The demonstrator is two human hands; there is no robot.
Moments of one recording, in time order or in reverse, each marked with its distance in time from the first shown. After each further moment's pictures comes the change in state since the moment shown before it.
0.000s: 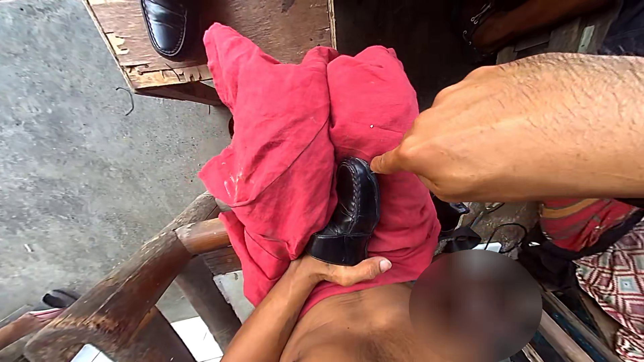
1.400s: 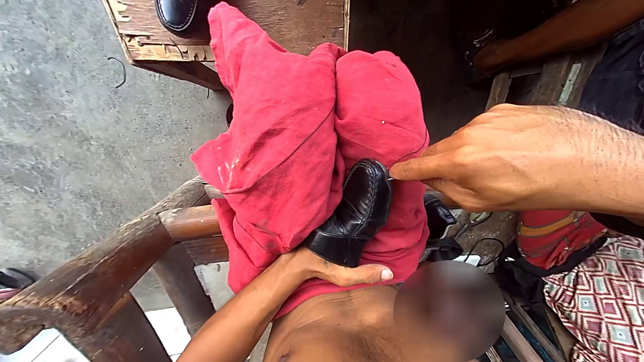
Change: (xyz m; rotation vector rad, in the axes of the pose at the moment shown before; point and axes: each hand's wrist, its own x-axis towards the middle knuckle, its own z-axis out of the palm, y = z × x) left_hand 0.011 0.011 -0.001 0.345 -0.075 0.049; right_hand -0.023 0.017 0.038 0.106 0.150 -0.066
